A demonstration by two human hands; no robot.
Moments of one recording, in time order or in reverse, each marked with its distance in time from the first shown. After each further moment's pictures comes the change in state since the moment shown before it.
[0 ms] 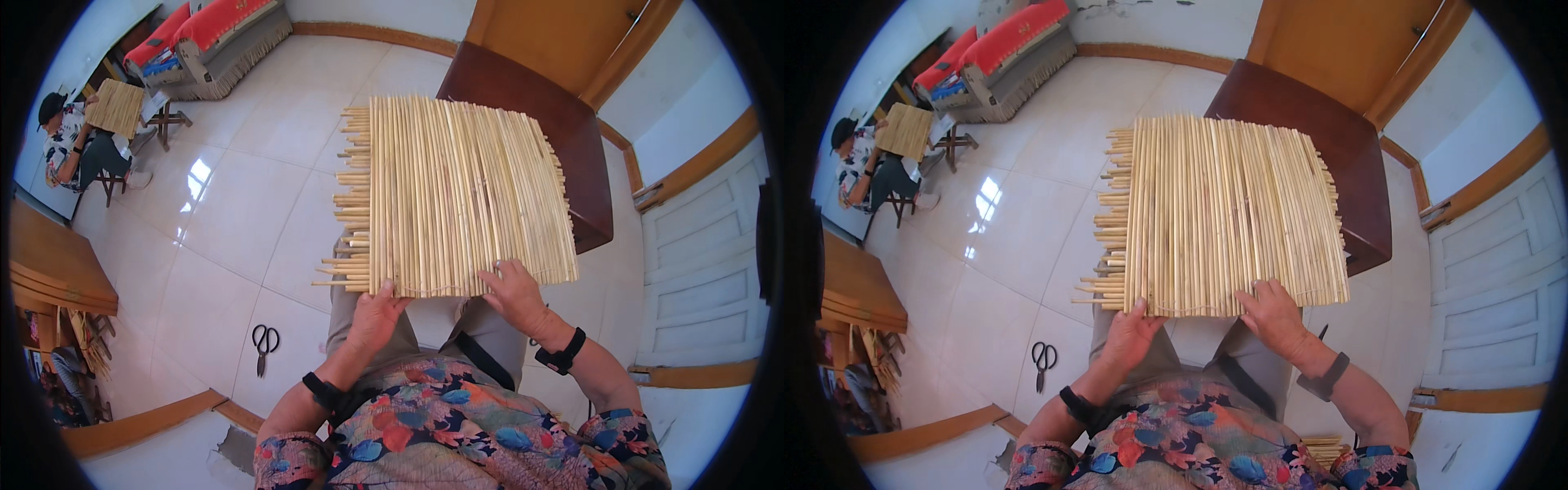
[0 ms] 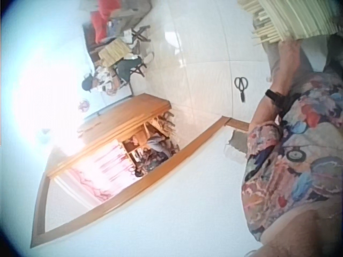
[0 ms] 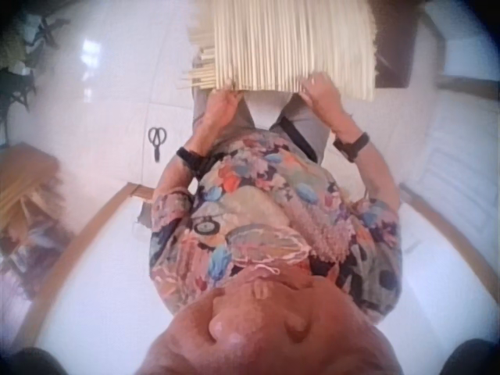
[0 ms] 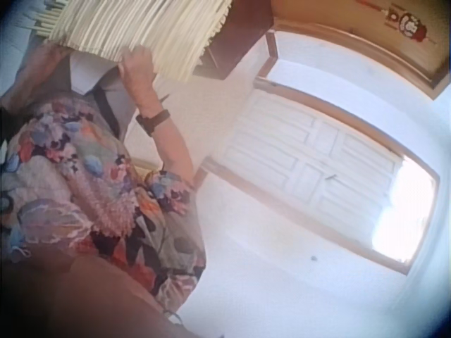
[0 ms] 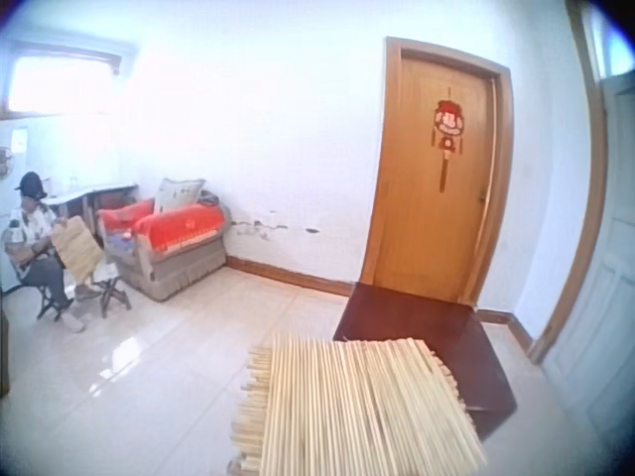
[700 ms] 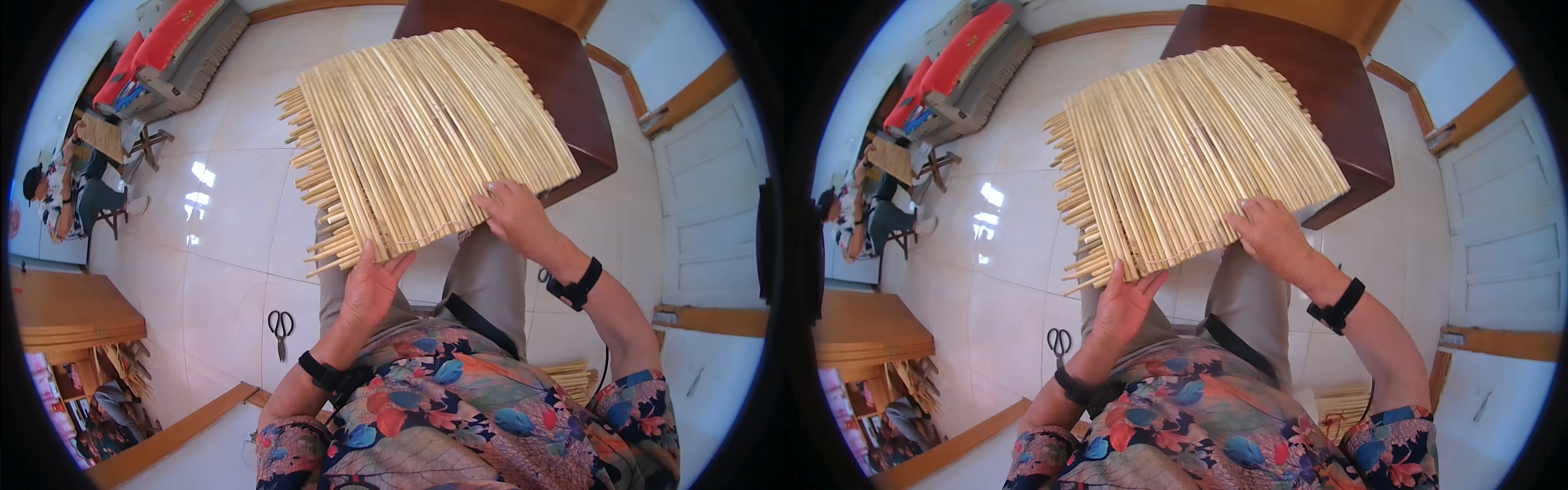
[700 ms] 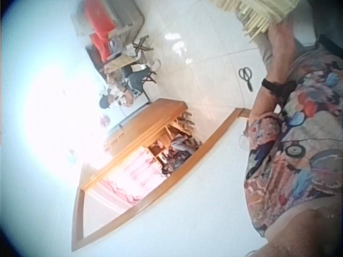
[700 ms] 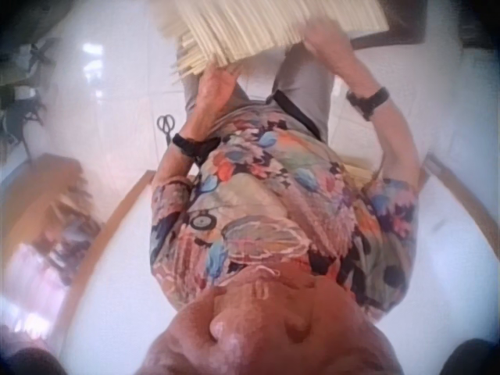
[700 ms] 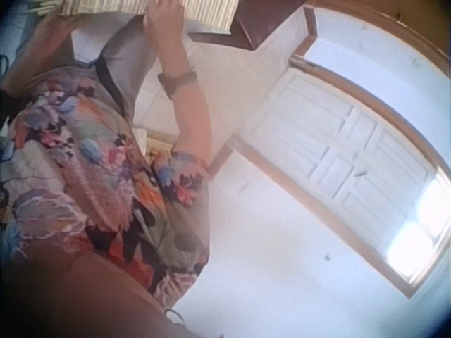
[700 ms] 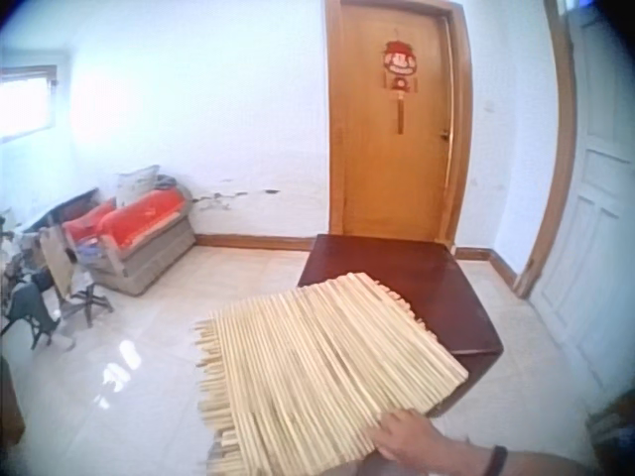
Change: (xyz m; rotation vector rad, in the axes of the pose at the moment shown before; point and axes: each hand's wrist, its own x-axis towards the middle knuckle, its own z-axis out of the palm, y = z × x) left_hand -0.003 0.000 0.033 -0.010 -0.063 -0.100; right_hand 0.009 0.049 0.002 0.033 0.054 -0.035
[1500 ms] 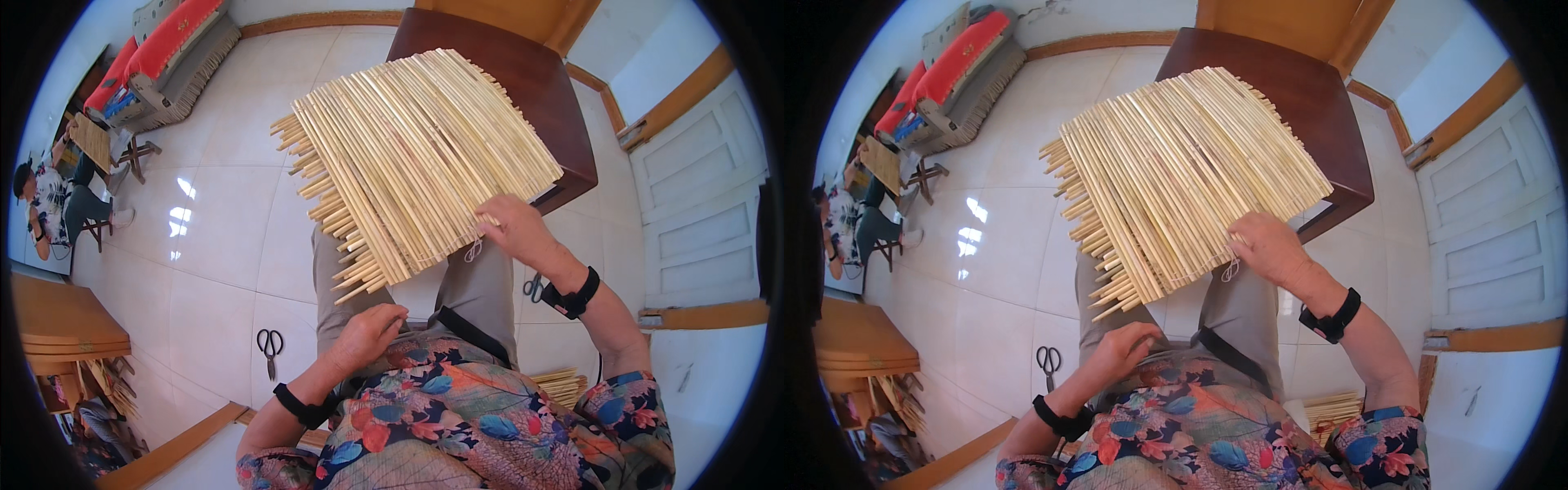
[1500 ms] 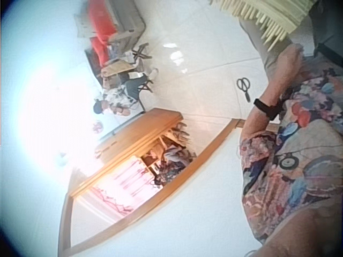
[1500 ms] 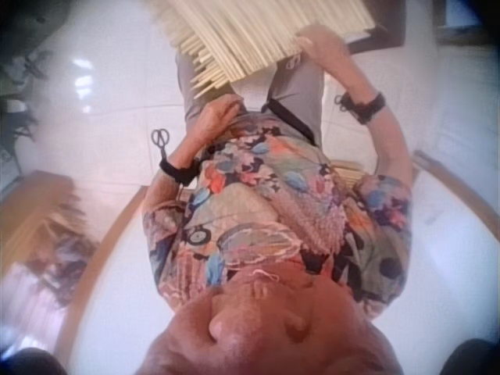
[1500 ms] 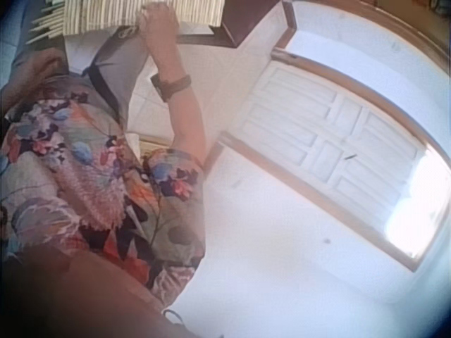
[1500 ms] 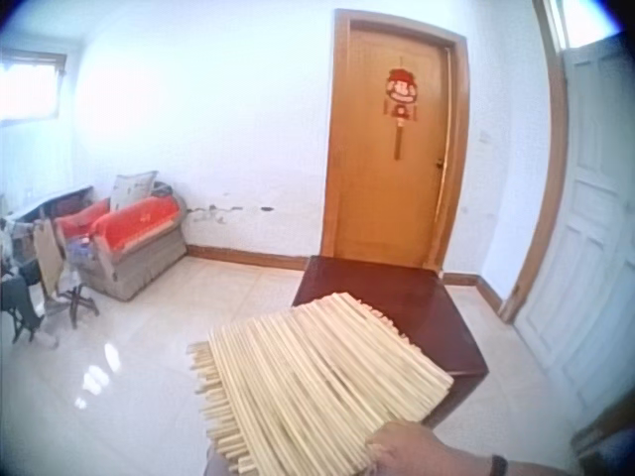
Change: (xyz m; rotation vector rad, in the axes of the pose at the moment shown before) left_hand -0.046 0.057 -0.005 1.680 -0.583 0.301; right_hand 0.034 -0.018 -0.042 0.260 -0.128 0.286
